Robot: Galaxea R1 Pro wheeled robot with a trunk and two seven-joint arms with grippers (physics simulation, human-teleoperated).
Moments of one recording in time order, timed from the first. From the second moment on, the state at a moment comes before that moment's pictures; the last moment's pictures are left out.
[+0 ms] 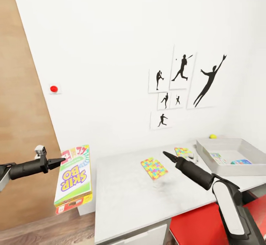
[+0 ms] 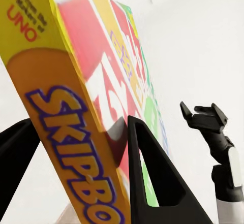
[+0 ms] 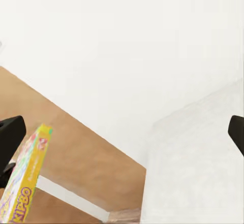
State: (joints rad) left arm -0.86 0.55 0.12 -0.38 0.15 0.80 -1.57; right arm -0.31 -0.06 -0.15 -1.58 -0.77 0.80 0.35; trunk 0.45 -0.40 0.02
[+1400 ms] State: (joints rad) left arm -0.86 0.52 0.12 -0.42 0.15 0.80 -1.57; right arm -0.30 -0.08 -0.40 -1.57 -0.76 0.81 0.79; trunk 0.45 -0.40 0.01
